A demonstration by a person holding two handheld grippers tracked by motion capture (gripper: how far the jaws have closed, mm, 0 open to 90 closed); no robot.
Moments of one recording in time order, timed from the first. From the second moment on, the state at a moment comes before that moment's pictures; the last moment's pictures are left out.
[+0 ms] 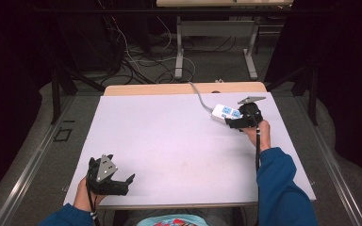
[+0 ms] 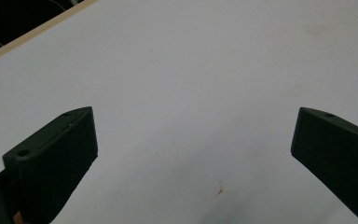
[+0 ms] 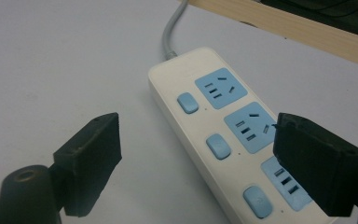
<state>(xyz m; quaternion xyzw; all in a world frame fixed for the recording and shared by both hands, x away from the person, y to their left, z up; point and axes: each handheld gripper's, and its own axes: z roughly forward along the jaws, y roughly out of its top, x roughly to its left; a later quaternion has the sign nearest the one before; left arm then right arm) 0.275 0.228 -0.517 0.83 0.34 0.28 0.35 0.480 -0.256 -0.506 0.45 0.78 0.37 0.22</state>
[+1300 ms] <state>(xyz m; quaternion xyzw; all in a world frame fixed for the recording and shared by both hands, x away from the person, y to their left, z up) 0.275 0.228 -0.517 0.83 0.34 0.28 0.36 0.379 -0.223 -0.488 0.33 0.82 0.43 0.18</state>
